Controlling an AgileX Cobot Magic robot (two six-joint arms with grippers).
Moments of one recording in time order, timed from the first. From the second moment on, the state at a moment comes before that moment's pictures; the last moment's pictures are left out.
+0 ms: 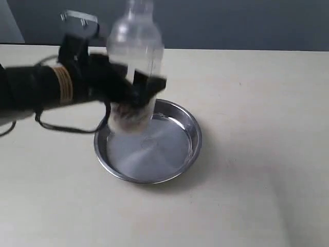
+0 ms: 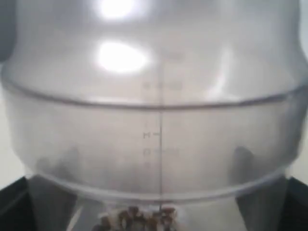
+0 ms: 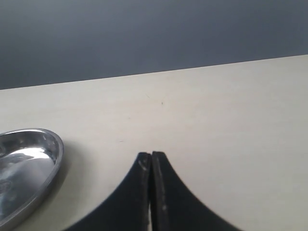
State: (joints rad) left arm -0.44 1.39 -0.74 0.73 -0.37 -0.86; right arm 0.12 0.05 0.00 0.06 0.25 0.12
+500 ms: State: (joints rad) left arm -0.51 1.31 -0.77 0.64 -0.34 -0.65; right arm 0.12 0.05 0.00 0.06 0.25 0.12
